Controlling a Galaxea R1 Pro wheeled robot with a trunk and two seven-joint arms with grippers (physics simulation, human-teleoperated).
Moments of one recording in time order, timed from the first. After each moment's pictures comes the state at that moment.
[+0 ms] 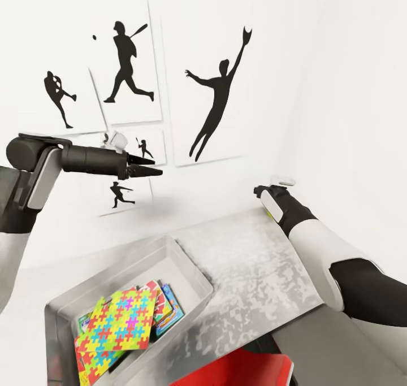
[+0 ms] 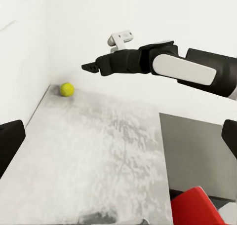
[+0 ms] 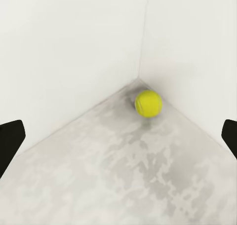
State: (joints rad) left arm -1.21 0.41 -0.28 -1.41 0.39 1.04 -1.11; right arm -1.27 0.02 0.20 -0.45 -0.40 0.38 -0.47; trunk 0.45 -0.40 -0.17
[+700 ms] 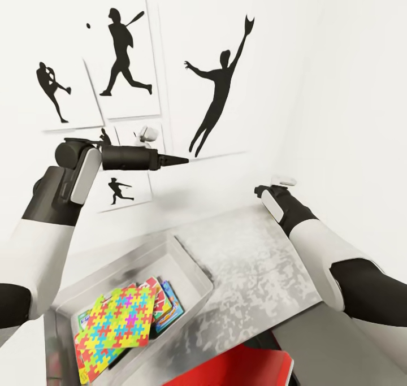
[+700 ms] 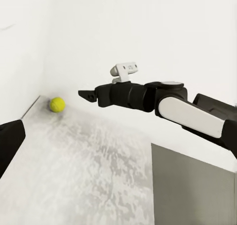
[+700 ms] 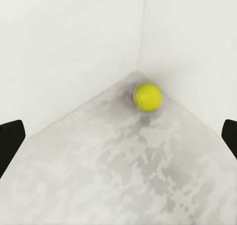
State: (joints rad) left arm -1.22 0.18 -0.21 -1.26 0.39 1.04 -0.93; right arm -1.27 0.01 0.20 -0.45 -0.40 0.38 -0.47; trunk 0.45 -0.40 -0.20
